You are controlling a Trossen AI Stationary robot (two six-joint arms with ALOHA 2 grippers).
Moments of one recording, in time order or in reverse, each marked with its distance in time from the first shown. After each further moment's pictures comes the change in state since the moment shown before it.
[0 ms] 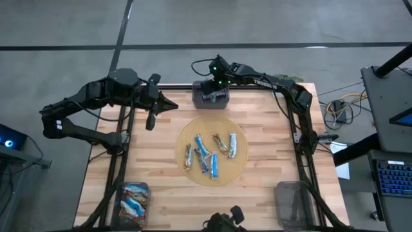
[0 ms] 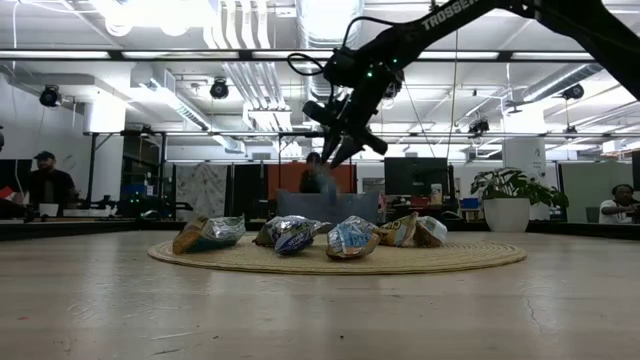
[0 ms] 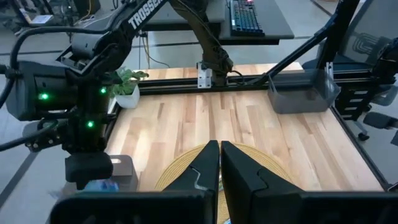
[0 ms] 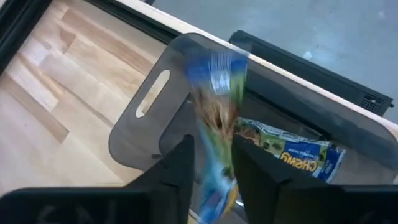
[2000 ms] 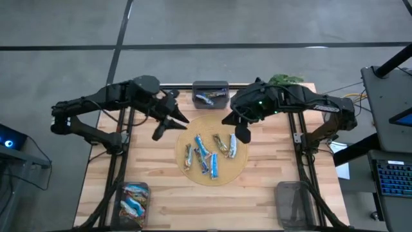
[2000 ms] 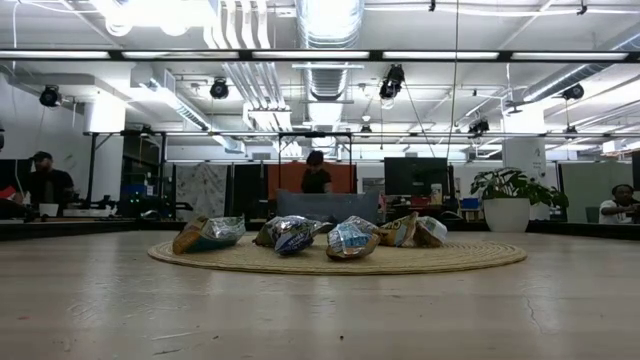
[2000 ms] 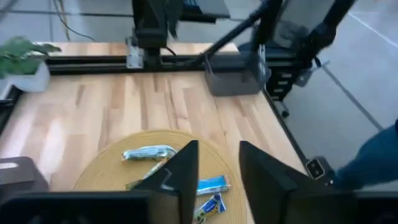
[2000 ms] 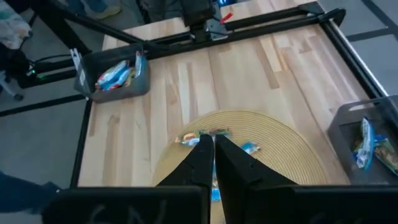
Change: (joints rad) left arm -0.059 0.140 0.015 -0.003 0.221 -0.069; right arm 0.556 -0.560 0.000 -0.294 -0.035 -0.268
